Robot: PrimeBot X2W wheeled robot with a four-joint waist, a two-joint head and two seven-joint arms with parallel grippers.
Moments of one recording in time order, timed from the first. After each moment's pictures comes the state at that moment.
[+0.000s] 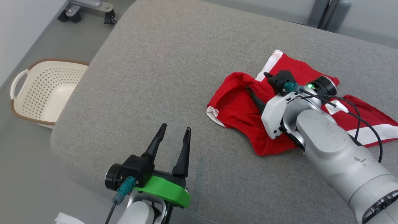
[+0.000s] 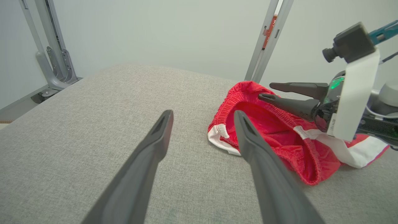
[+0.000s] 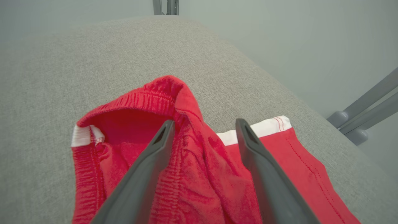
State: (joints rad) left arm -0.19 0.05 -0.48 0.20 -0.38 0.02 -0.26; right arm -0.86 -0.19 0.70 0.96 0.31 0.13 -0.14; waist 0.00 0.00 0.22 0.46
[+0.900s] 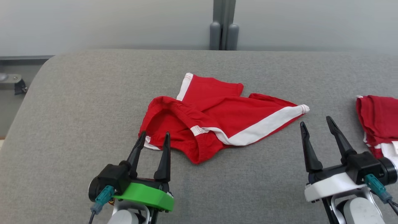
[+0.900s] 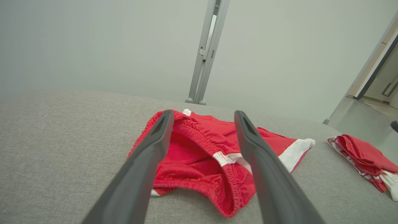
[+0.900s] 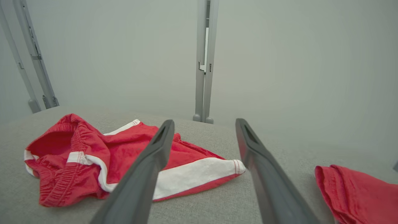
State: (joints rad) left arm -0.11 0.05 -0.36 0.16 -0.39 -0.01 -0.26; right arm -0.04 -0.12 0.04 0.06 0.06 0.13 -0.26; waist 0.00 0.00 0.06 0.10
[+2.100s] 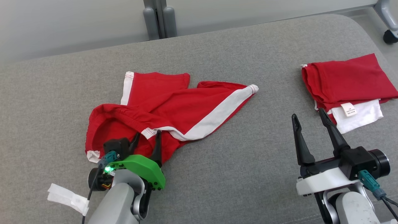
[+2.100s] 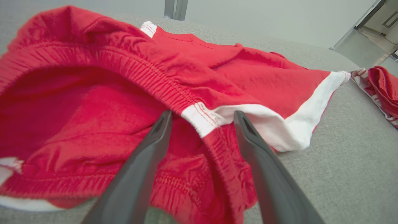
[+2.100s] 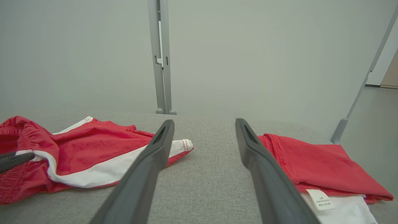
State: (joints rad) left arm -0.40 0.05 -0.40 0.69 -0.55 0.01 -0.19; right arm -0.06 -0.06 0.04 0.02 0.01 0.13 -0.26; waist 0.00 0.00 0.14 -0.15
